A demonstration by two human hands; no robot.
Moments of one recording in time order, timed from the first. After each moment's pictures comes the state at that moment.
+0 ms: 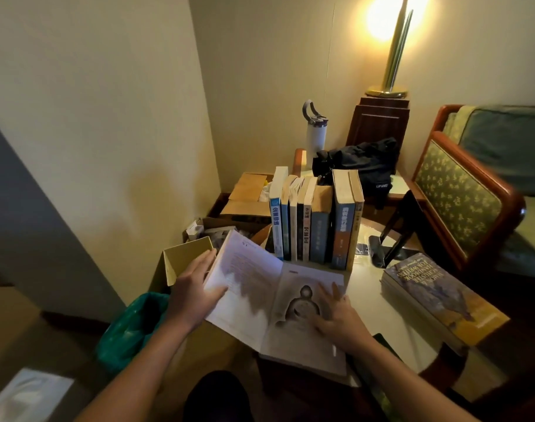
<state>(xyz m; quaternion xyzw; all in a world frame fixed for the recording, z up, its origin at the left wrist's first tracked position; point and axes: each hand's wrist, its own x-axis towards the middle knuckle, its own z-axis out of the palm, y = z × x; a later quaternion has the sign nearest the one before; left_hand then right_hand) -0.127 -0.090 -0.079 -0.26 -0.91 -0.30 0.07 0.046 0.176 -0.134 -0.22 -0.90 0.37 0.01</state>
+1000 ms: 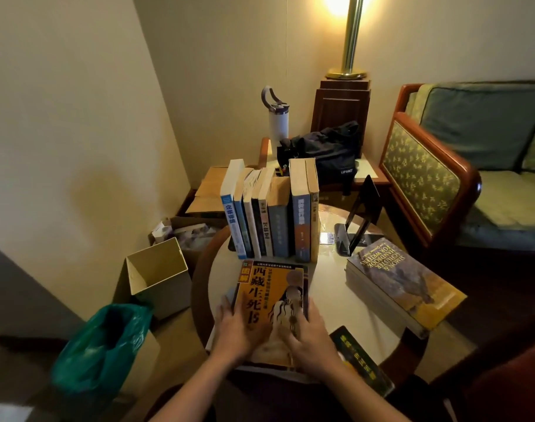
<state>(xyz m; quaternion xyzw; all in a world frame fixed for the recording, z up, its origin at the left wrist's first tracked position) -0.049 0.031 -0.163 -0.23 -0.91 -0.26 -0.22 0.071 0.172 -0.175 -0.27 -0.88 0.40 0.02</state>
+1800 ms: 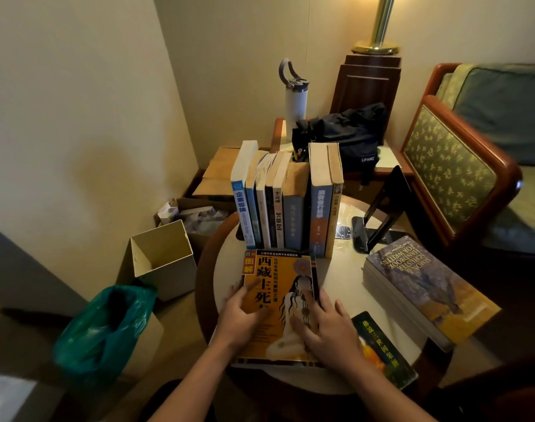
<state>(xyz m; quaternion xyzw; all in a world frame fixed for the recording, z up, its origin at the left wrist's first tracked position) -0.075 0.036 -0.173 -0.14 -0.80 -0.51 -0.28 0.060 0.208 -0.188 -0.25 -0.93 0.28 -0.04</state>
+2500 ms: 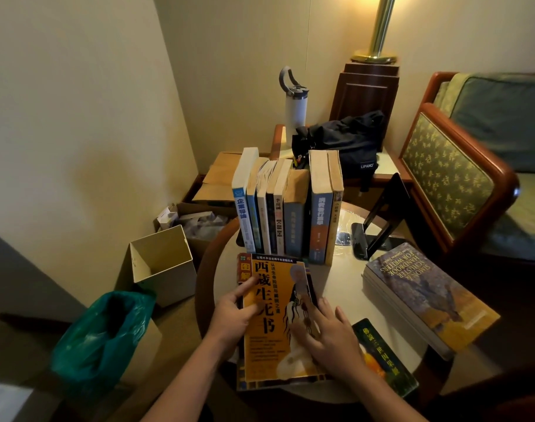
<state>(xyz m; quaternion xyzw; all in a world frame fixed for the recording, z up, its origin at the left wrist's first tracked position) -0.078 0.037 -0.134 -0.08 -0.67 -0.65 -0.33 0.061 0.207 -0.174 -0.21 -0.93 0.30 -0.01</state>
